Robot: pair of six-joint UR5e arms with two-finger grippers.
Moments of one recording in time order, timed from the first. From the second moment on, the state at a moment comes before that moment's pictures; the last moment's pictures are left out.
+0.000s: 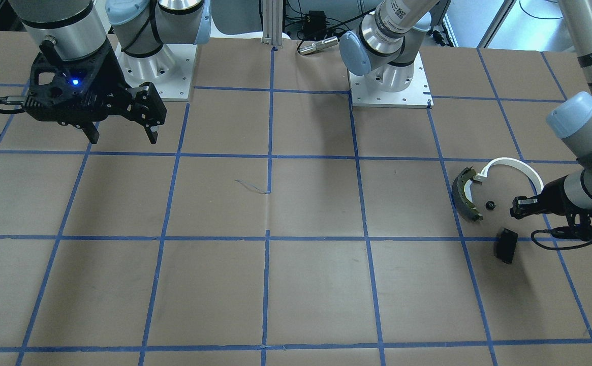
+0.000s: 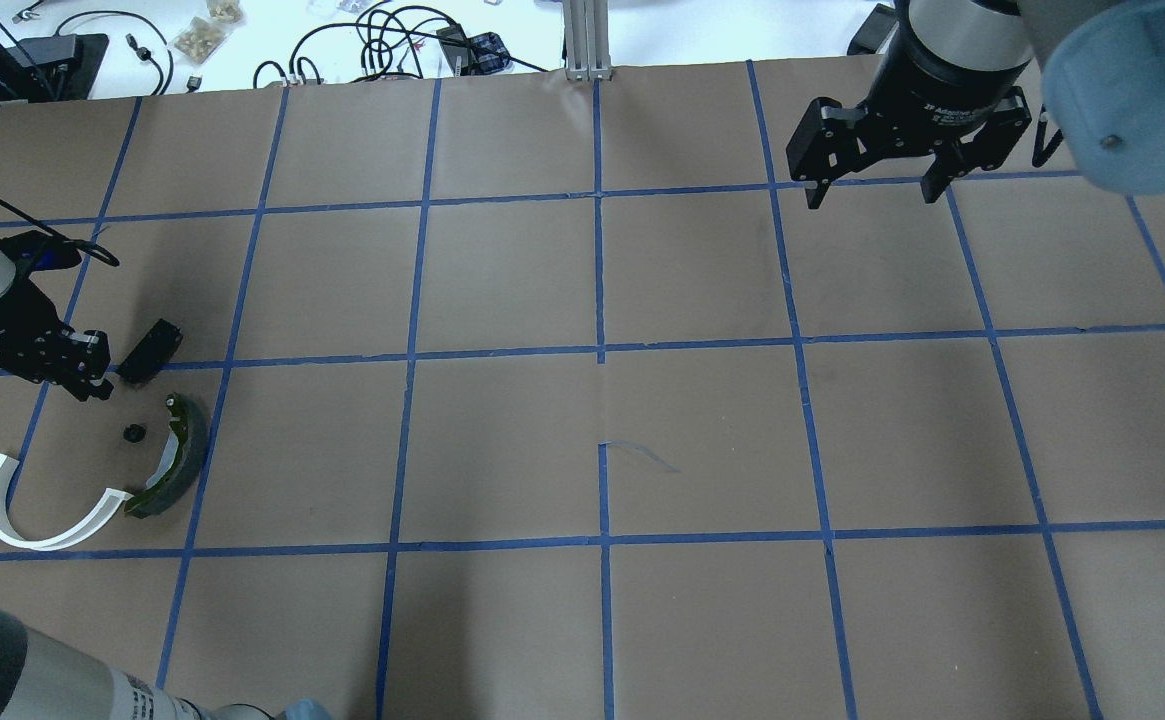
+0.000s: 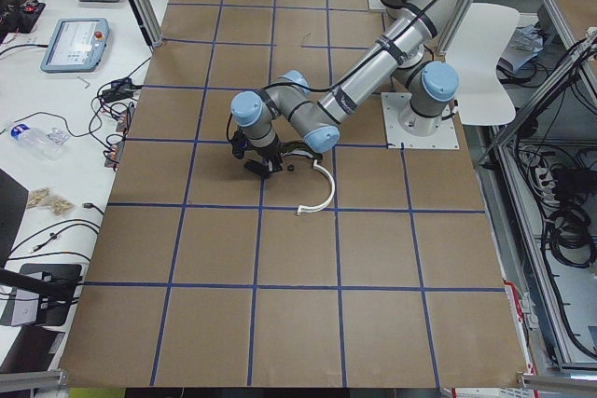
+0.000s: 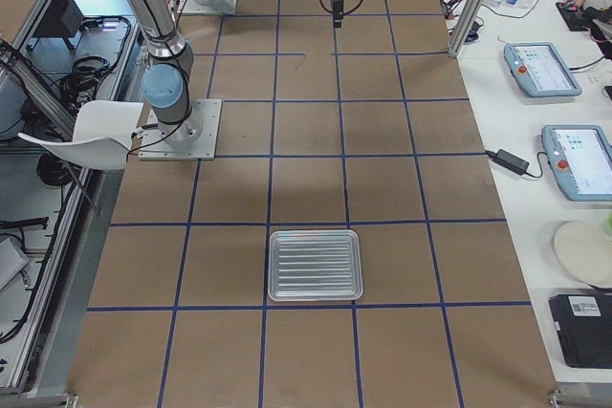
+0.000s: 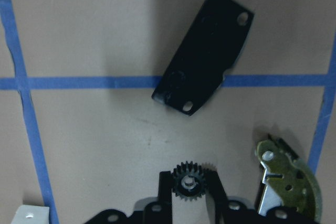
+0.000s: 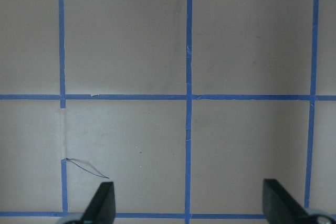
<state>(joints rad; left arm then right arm) -0.94 -1.97 -1.76 -1.19 1.67 0.60 1.59 -1.56 1.56 -1.66 -1.56 0.01</state>
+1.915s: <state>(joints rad) -0.91 -1.99 -1.83 -1.13 1.67 0.60 1.59 -1.56 1.57 -1.66 -1.56 0.01</state>
